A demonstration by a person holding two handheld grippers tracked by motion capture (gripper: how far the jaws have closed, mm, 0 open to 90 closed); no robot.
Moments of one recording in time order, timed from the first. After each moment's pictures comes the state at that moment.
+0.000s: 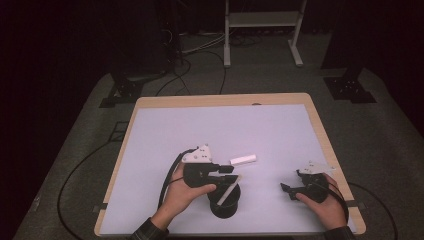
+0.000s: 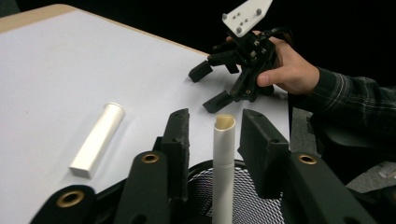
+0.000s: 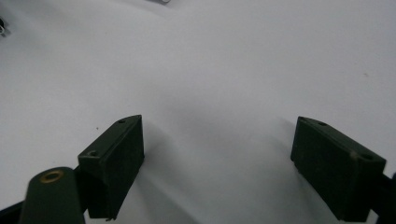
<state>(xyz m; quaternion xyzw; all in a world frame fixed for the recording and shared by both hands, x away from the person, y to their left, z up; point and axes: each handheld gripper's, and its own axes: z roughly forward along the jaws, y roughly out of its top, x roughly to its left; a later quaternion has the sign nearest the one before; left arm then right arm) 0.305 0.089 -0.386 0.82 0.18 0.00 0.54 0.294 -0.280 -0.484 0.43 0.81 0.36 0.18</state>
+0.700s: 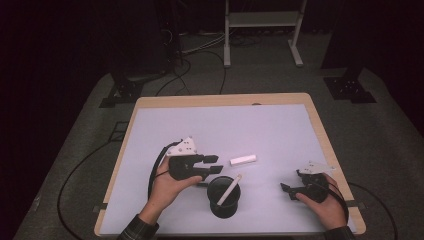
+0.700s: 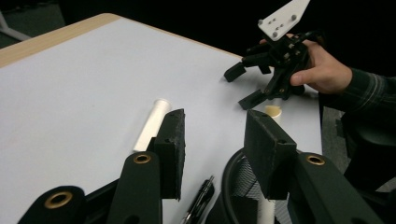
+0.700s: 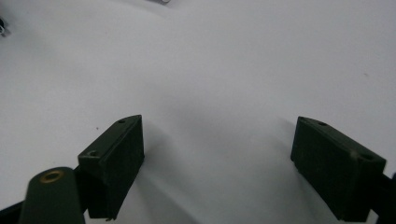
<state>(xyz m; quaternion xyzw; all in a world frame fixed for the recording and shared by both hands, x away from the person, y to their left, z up) 0.320 0.124 -0.376 0.82 0.20 0.05 0.53 0.294 -0.280 -0.484 0.43 0.81 0.36 0.18</state>
